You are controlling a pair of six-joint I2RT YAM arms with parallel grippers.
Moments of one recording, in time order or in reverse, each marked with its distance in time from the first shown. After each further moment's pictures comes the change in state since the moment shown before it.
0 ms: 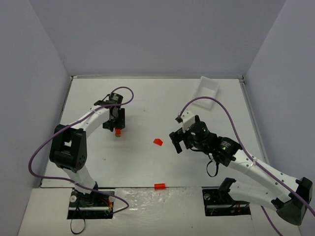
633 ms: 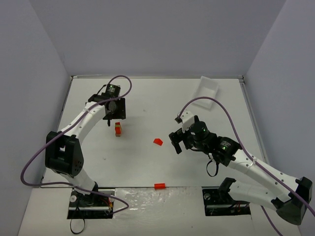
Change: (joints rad) left arm -0.004 -0.079 0.120 -0.044 0.054 0.007; right arm 0.000 0.003 0.000 0.000 -0.023 0.001
